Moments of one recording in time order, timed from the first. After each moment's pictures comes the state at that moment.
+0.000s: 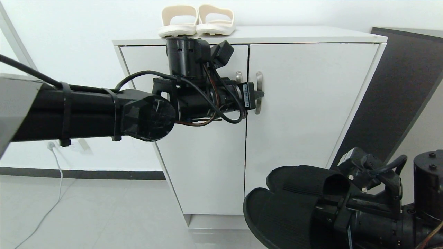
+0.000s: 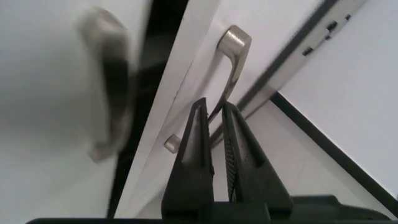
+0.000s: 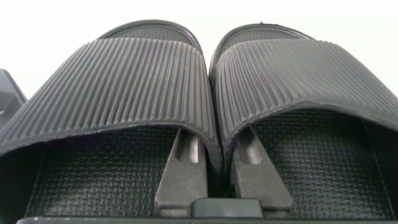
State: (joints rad) left arm -0.64 1.94 -1.55 -0.31 -0.27 -0.24; right arm 0.80 1.38 -0.51 -0.52 0.04 0.01
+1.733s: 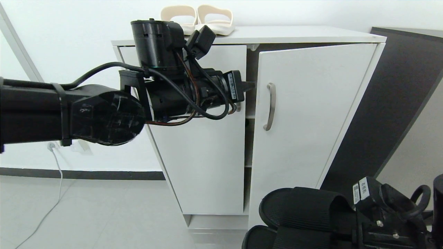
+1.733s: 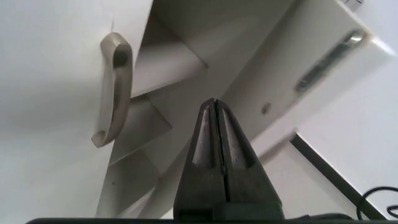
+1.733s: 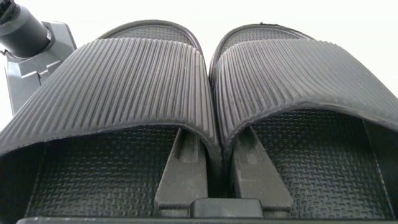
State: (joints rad) left arm -0.62 1.82 -1.44 -0.36 -0.28 -0.29; right arm 0.83 1.31 -0.41 -0.52 0.22 -0.07
